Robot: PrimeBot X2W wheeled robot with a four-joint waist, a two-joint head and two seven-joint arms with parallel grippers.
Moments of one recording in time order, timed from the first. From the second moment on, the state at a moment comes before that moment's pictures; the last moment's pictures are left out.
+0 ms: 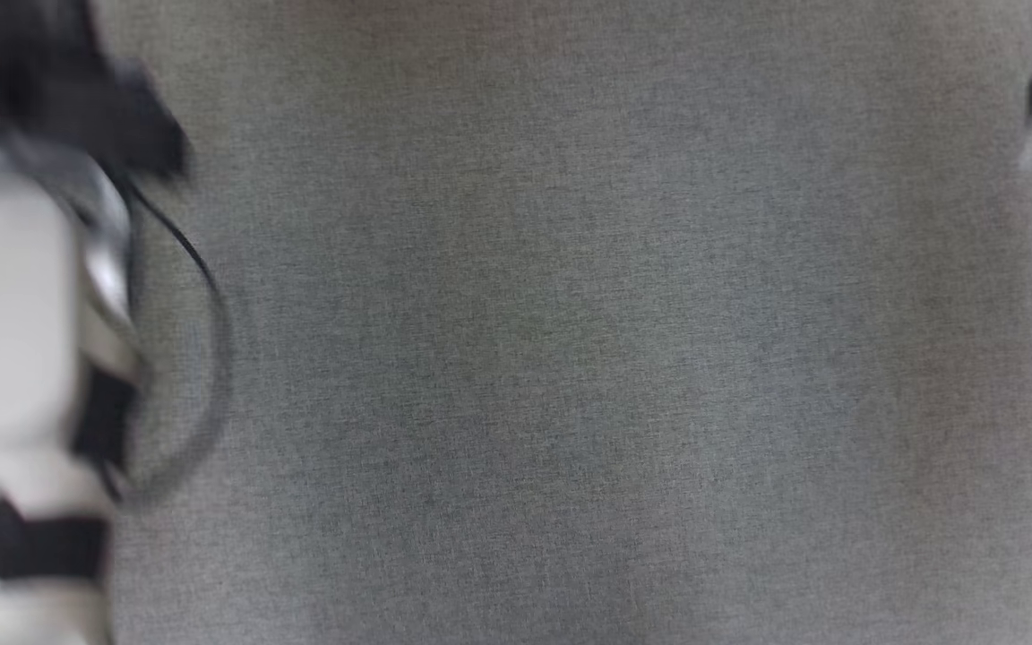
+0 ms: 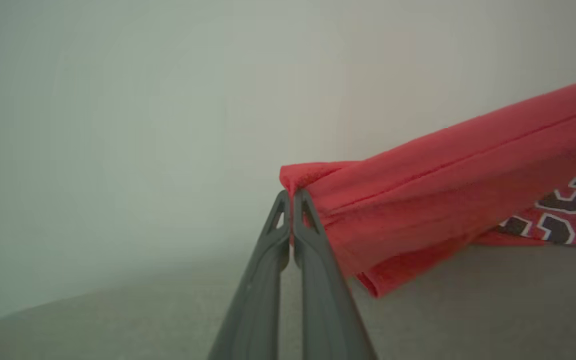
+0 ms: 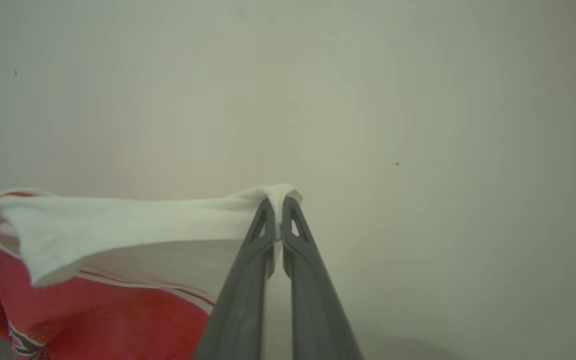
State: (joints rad) left arm -1.08 0.25 -0.11 0.58 -0.09 -0.02 -0.26; right arm -1.01 -0.40 0.00 0.37 0.11 0.13 -0.26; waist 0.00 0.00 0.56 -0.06
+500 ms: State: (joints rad) left arm -0.33 0.08 0.04 0.45 -0.13 -0.04 -0.26; right arm -0.22 -0.22 -0.02 0.20 0.20 0.13 -0.26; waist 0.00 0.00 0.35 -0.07
